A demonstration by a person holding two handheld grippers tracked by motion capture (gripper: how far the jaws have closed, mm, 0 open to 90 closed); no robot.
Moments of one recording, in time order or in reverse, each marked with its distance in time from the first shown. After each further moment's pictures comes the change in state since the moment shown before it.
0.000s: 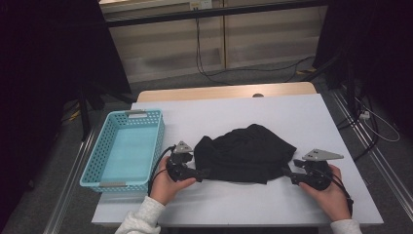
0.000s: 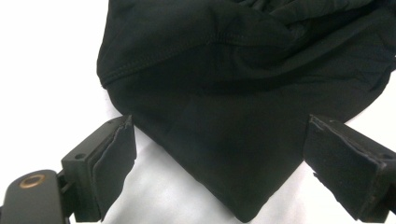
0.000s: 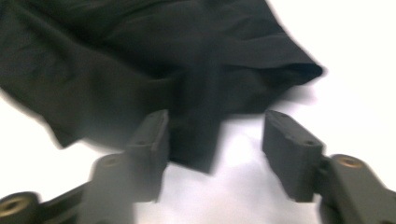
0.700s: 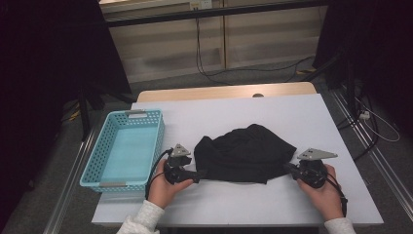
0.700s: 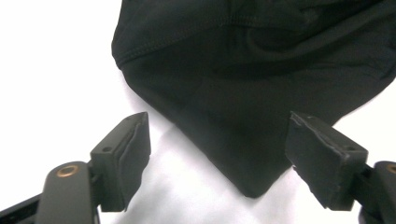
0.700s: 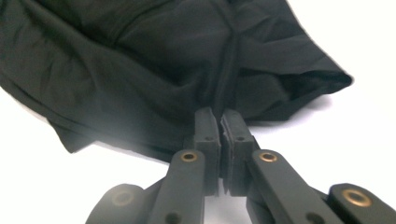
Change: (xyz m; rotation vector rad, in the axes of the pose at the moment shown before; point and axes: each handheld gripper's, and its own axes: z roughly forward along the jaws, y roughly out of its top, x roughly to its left) left arm 0.000 -0.010 -0.006 0.004 0.021 -0.002; right arm 0.005 0.006 0.002 0.007 -0.016 0.005
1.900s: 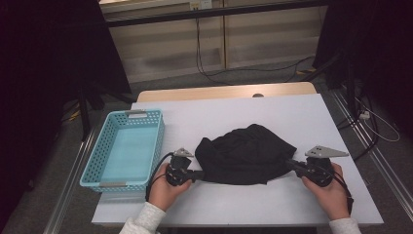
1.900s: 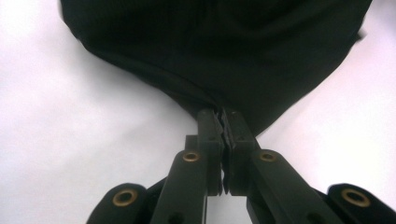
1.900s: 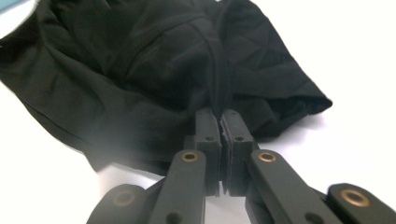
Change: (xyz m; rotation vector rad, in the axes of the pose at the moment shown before) left arm -0.008 0.009 -0.010 0.100 -0.128 -0.103; right arm -0.003 0.008 -0.016 -0.084 0.046 0.037
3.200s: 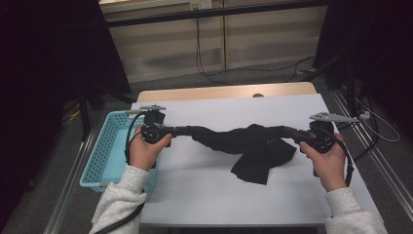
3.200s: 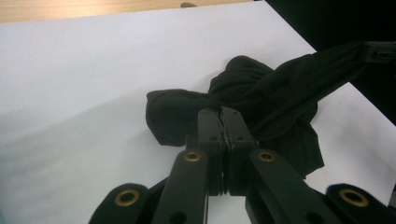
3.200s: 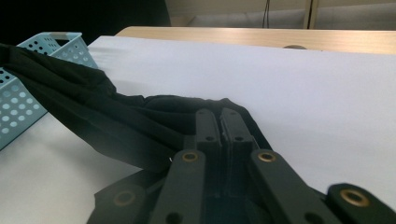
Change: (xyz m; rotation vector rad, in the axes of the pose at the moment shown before) left arm 0.041 0.084 -0.074 -0.213 0.016 -0.086; right arm -0.011 0.084 -0.005 -0.127 0.013 0.137
